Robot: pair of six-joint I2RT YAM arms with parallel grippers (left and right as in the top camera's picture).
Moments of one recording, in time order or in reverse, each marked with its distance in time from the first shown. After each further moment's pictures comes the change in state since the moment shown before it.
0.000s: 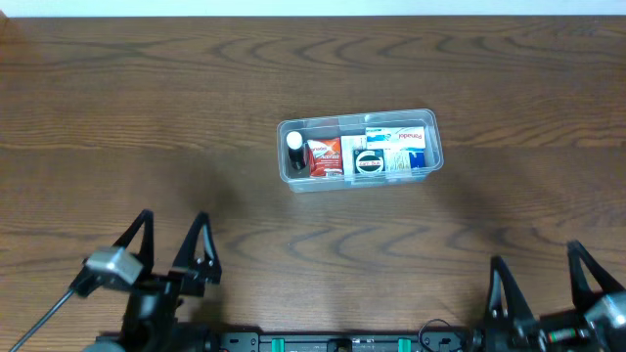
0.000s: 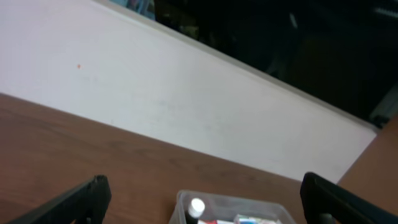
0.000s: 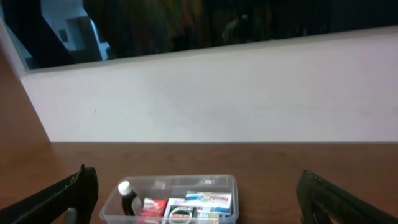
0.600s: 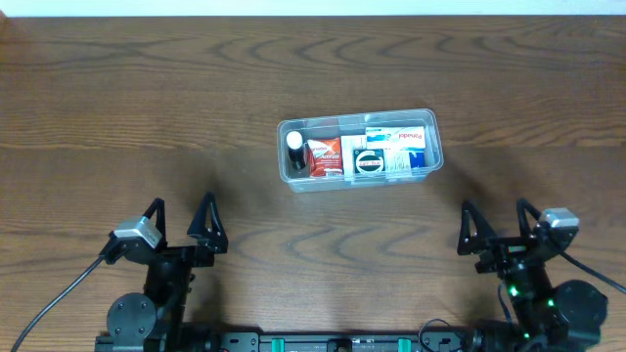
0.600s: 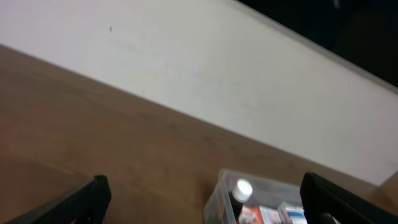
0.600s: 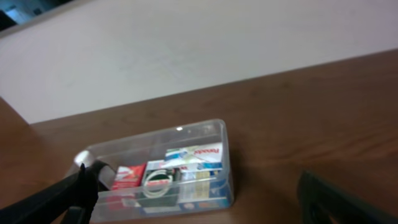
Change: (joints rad) left arm 0.000 0.004 -0.256 0.159 -0.096 0.012; right arm 0.000 0.001 -0.559 0.359 0.013 0.099
